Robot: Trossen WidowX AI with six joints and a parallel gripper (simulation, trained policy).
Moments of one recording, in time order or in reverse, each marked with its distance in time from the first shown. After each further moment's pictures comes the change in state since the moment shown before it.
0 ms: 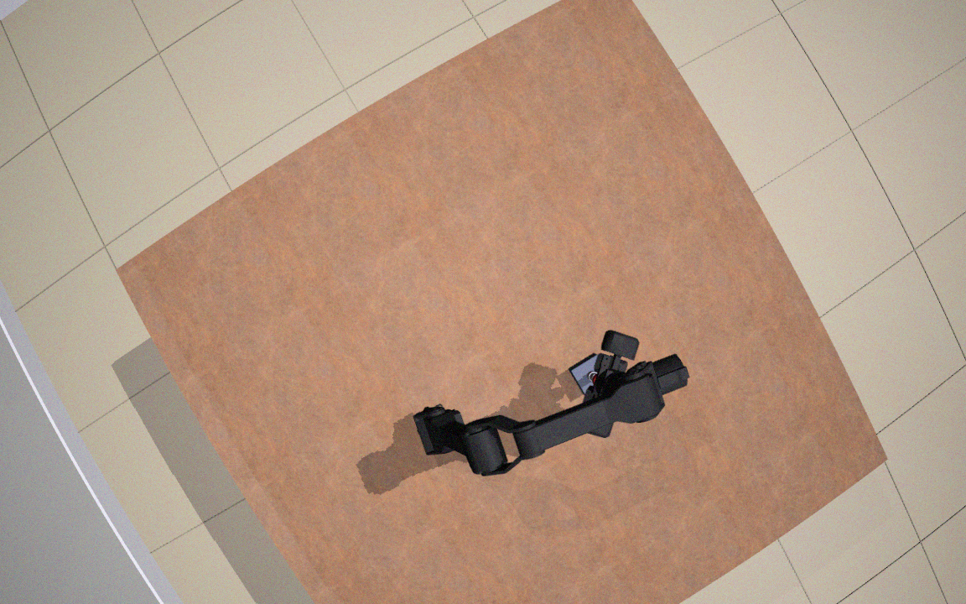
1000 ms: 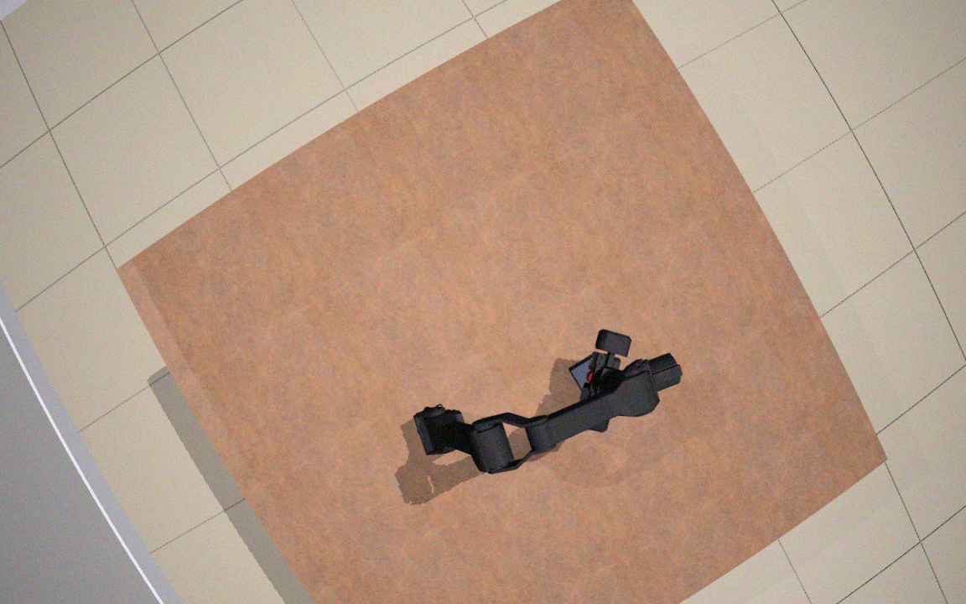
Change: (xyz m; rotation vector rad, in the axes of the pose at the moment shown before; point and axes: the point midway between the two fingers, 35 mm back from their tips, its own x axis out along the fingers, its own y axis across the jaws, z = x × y) arm 0.058 0.001 0.004 -0.042 0.054 -0.012
